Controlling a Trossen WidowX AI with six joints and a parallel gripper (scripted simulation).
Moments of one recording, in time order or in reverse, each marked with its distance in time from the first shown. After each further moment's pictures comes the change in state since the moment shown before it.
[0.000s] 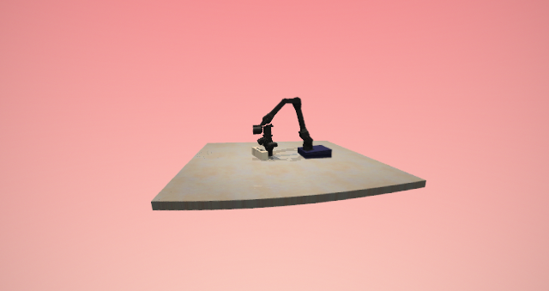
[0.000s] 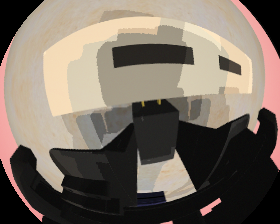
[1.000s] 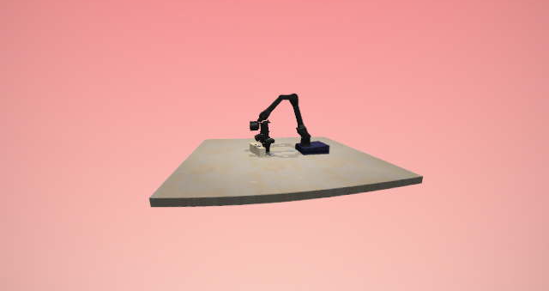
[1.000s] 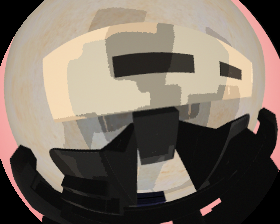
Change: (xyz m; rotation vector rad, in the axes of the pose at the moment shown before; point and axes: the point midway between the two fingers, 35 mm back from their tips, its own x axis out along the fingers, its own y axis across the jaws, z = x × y) arm 0.000 0.000 0.005 0.002 0.005 0.002
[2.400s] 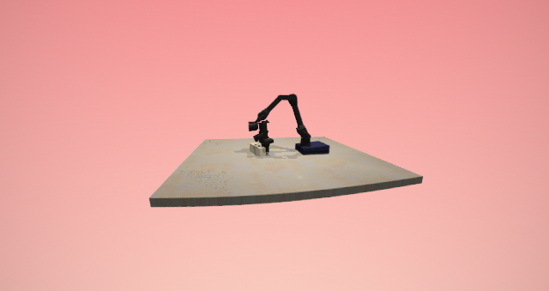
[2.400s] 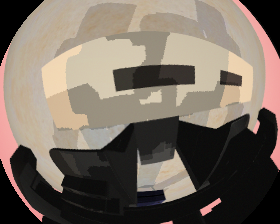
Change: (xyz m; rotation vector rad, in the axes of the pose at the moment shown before) arm -0.001 0.000 0.007 0.003 0.024 0.001
